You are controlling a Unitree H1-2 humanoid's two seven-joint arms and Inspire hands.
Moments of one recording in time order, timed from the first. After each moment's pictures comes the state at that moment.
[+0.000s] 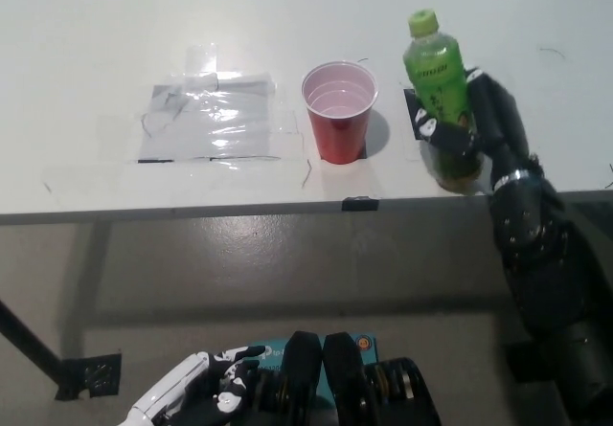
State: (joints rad) left_arm 0.04 0.35 -0.20 -0.34 -0.11 0.45 -0.34; right_arm -0.74 -0.11 0.02 0.68 -0.59 -0.16 -0.17
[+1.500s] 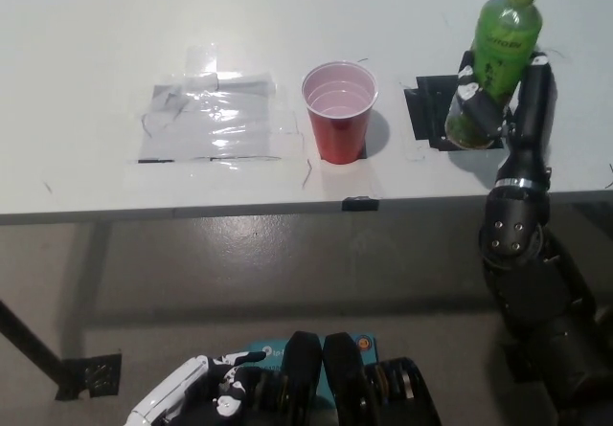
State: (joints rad) left_arm 0.05 0.35 -0.20 -0.34 -0.09 0.44 -0.34; right_arm -0.79 -0.10 0.09 0.84 -0.36 -0.39 -0.68
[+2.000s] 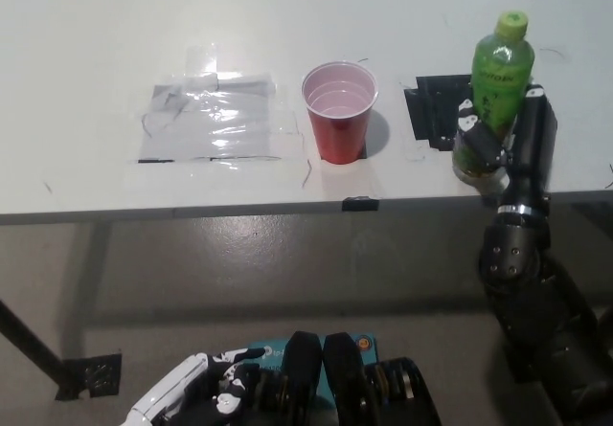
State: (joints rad) left_arm 0.04 0.35 -0.20 -0.34 -0.09 0.44 -0.34; right_arm -0.76 -0.12 0.16 0.93 -0.37 -0.40 -0.77
